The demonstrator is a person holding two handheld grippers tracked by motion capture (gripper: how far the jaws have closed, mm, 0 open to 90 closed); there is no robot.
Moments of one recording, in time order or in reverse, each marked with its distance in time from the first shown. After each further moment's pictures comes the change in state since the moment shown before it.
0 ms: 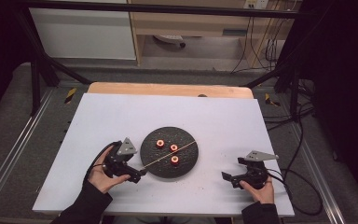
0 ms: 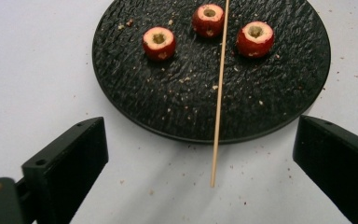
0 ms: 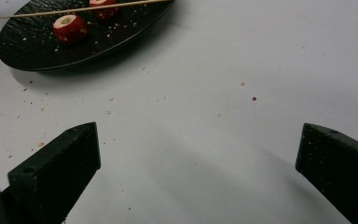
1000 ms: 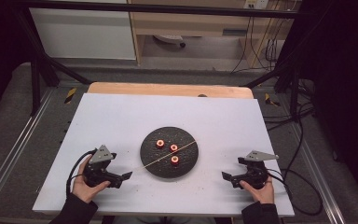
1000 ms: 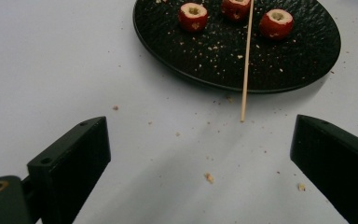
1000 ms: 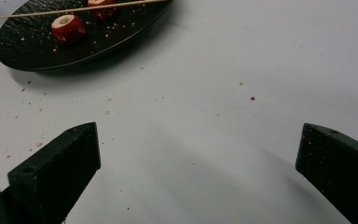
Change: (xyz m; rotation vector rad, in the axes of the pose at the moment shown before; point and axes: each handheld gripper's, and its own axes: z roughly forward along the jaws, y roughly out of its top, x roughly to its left) left arm 0.021 -0.061 -0.025 -0.128 -0.002 -0.125; right arm 0.000 0.000 0.000 -0.001 -0.004 0.001
